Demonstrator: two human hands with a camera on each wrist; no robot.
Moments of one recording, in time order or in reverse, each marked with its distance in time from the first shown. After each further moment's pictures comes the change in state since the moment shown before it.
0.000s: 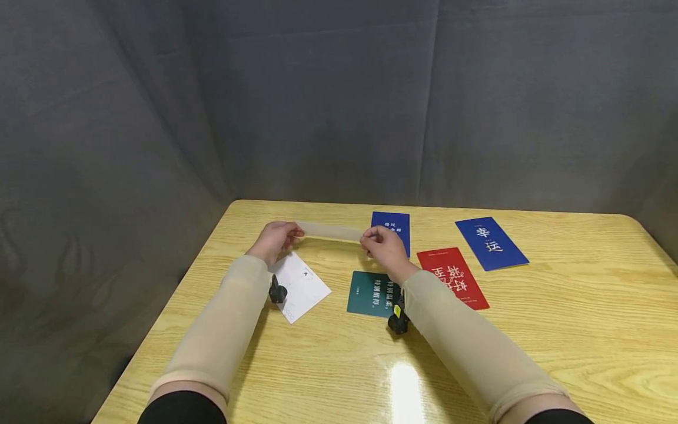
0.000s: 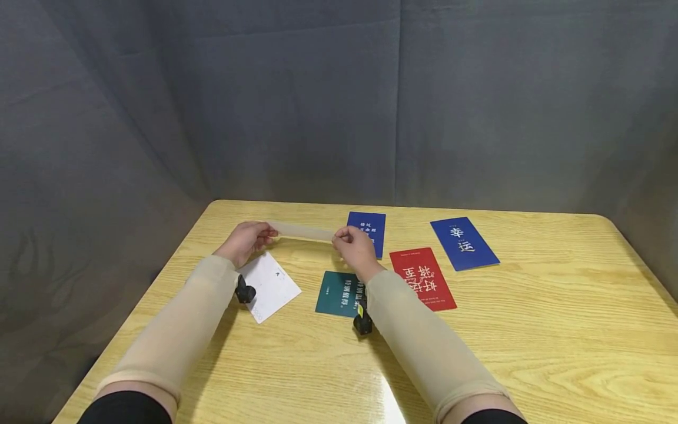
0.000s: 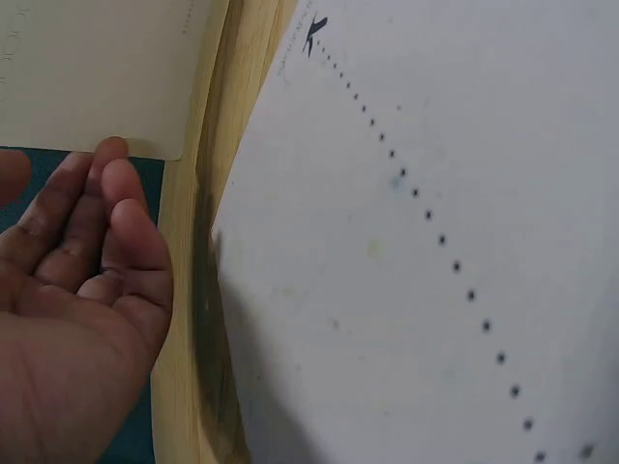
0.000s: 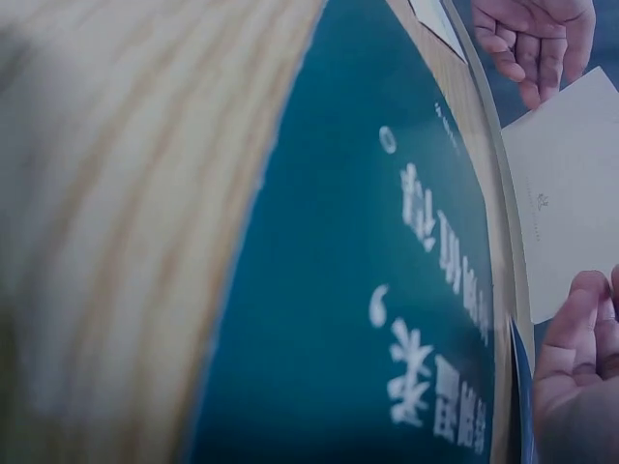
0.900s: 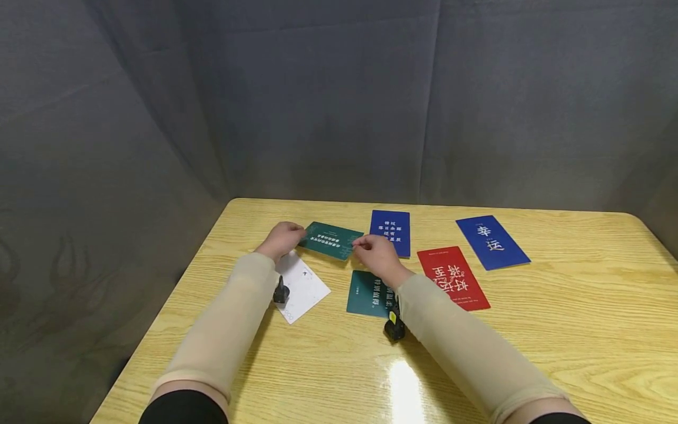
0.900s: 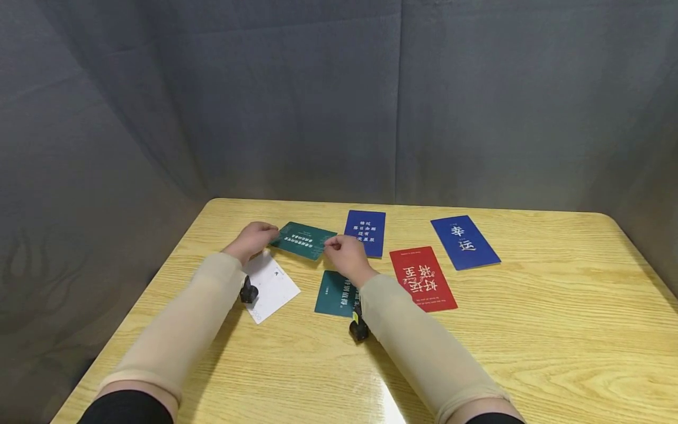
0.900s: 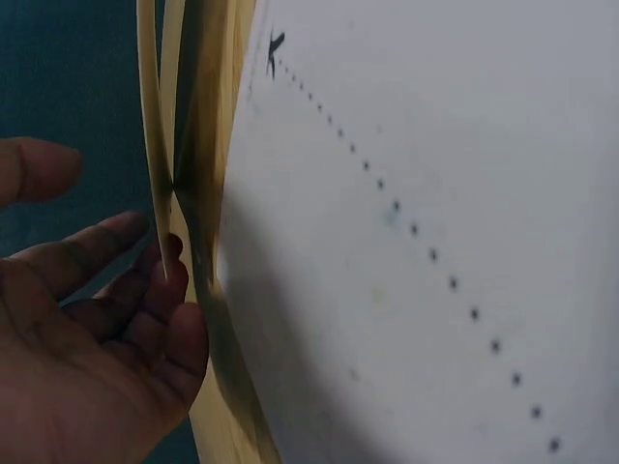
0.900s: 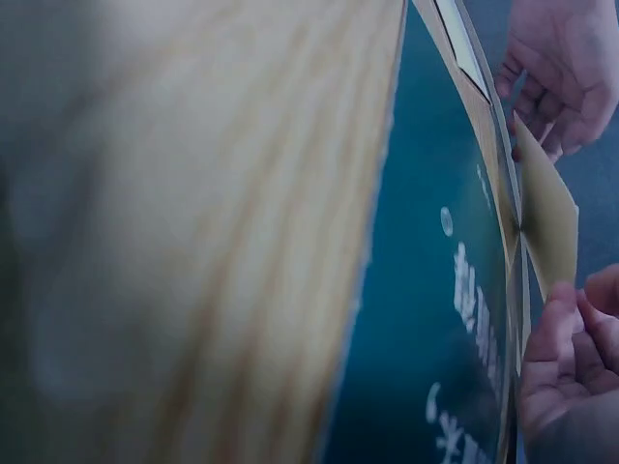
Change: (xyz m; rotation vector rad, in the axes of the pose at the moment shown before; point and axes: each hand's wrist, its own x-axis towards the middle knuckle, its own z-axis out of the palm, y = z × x) left_hand -0.012 0.006 0.018 0.508 0.009 0.026; right_hand -0.013 -0.002 0.011 -0.271 -0.085 -0.022
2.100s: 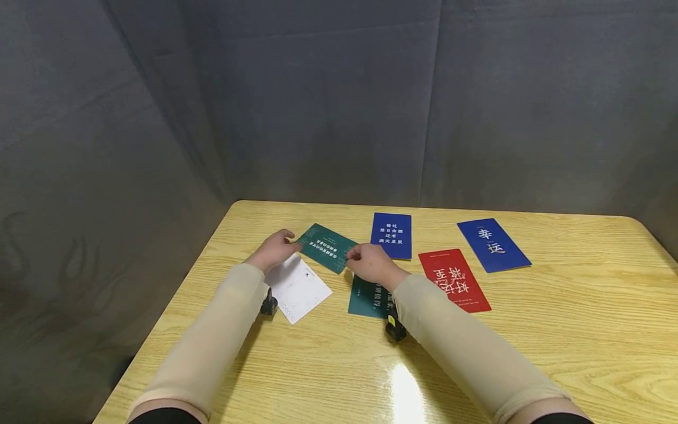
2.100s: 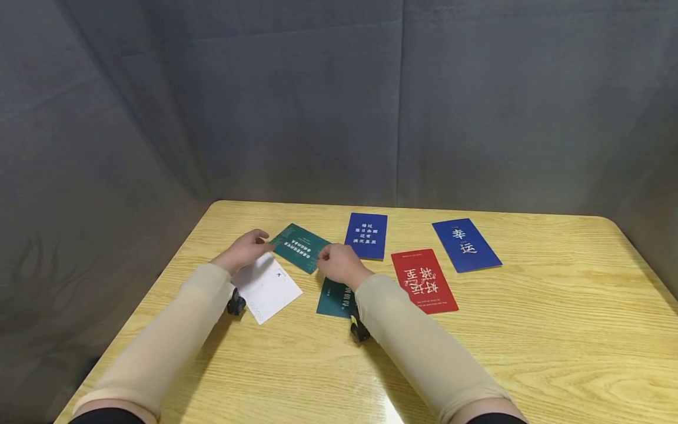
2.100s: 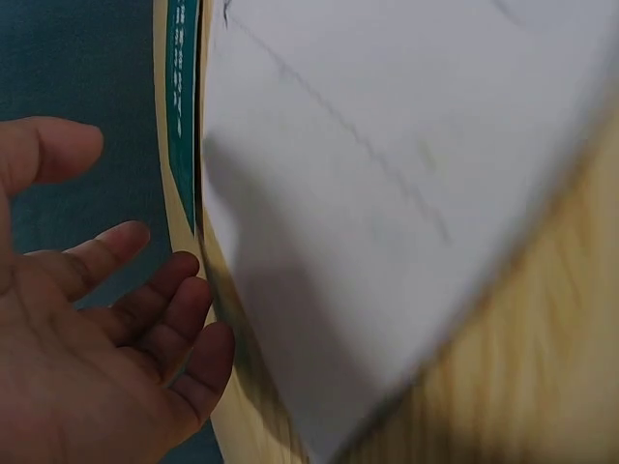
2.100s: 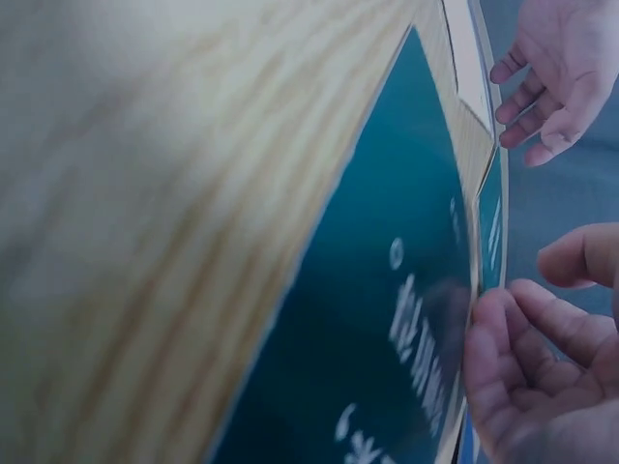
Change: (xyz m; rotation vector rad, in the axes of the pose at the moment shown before) left_hand -0.016 -0.019 -0.011 0.105 -0.028 0.047; right_hand -0.001 -0.015 0.005 -0.334 -0.199 -0.108
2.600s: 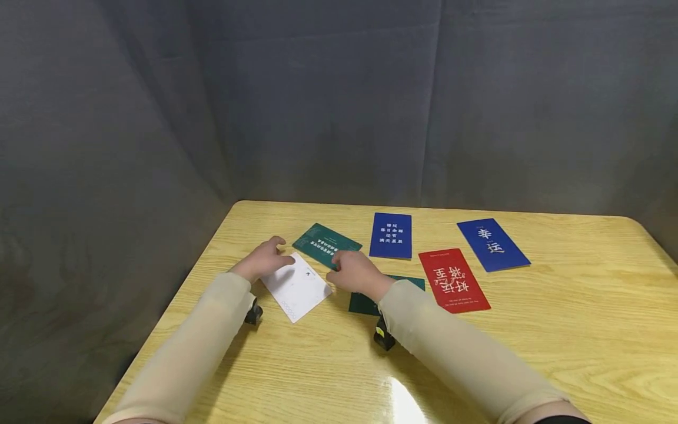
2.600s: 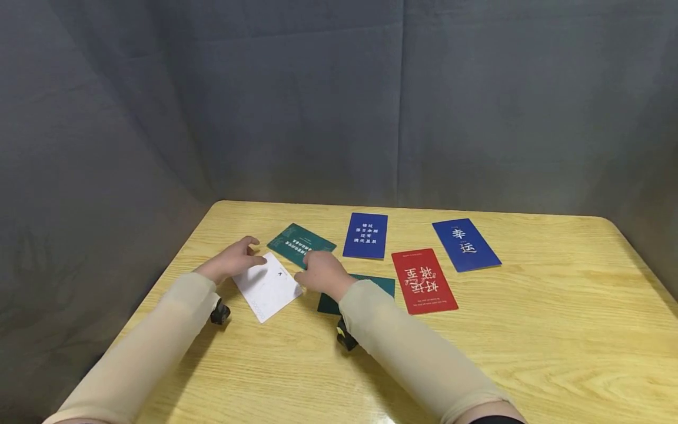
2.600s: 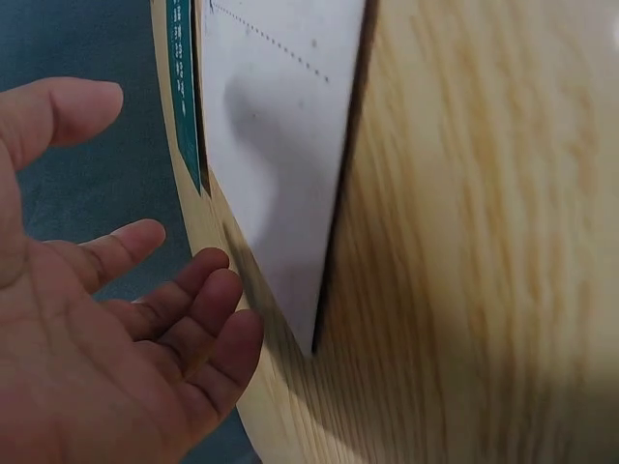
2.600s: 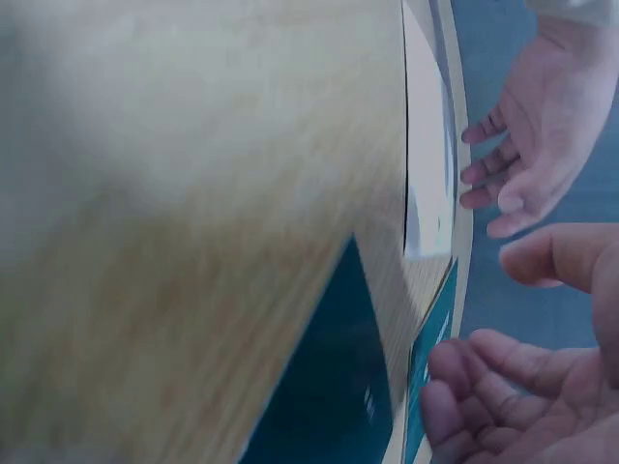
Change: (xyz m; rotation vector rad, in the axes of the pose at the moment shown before) left_hand -0.020 -0.013 -0.014 0.092 -0.071 0.060; right_hand -0.010 -0.036 0.014 -0.116 -0.068 -0.065
